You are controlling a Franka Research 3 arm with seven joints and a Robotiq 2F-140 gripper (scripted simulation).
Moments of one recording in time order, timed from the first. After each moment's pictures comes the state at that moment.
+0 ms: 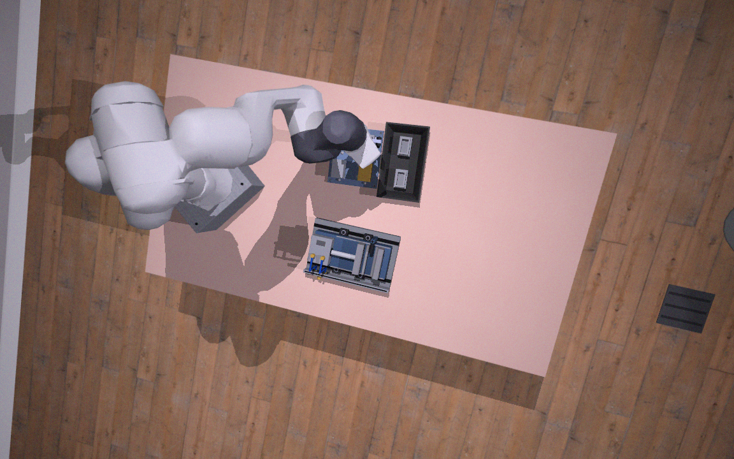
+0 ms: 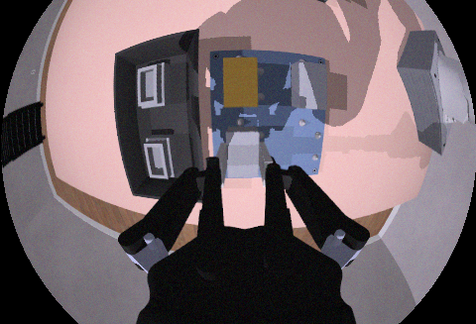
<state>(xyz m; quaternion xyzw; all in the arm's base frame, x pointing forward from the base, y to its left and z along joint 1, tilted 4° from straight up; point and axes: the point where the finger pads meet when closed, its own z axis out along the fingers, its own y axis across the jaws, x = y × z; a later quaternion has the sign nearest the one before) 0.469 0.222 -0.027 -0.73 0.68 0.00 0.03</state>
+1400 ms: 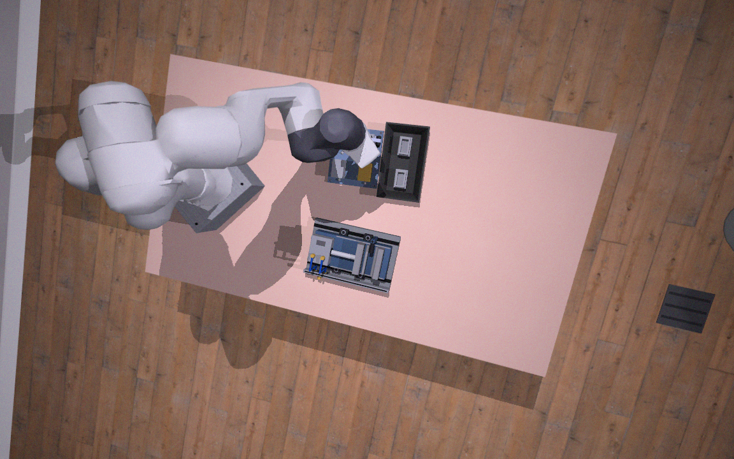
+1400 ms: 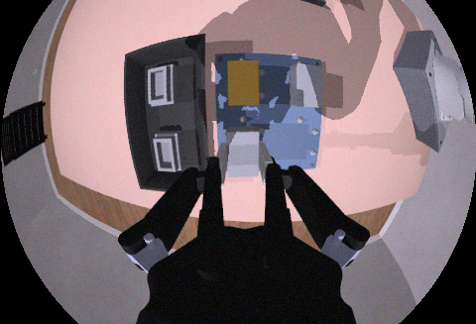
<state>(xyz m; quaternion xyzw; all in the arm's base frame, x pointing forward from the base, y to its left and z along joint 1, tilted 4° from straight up) 0.471 0.222 -0.005 -0.73 0.68 0.00 0.04</state>
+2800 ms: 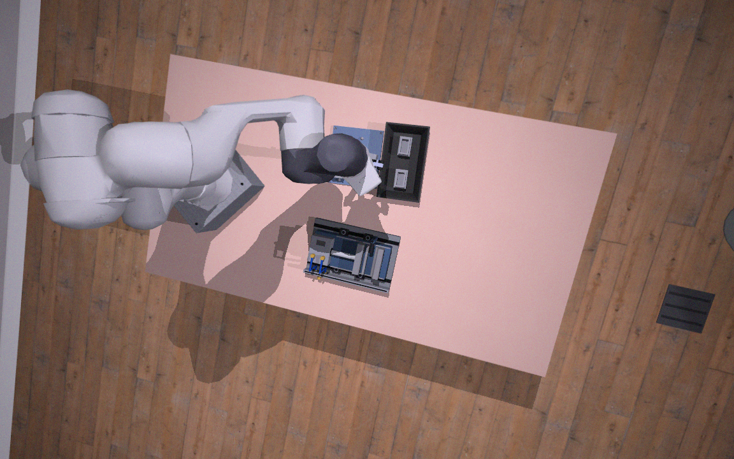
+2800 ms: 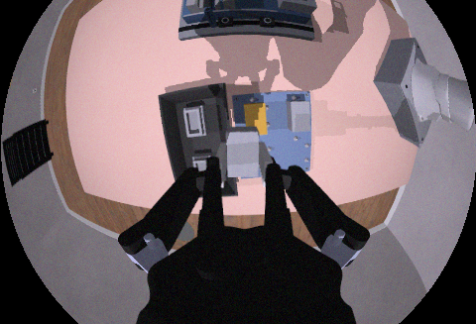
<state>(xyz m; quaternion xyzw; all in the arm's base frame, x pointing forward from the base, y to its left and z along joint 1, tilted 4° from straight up) 0.498 0.155 0.086 -0.70 0.71 0.00 0.03</state>
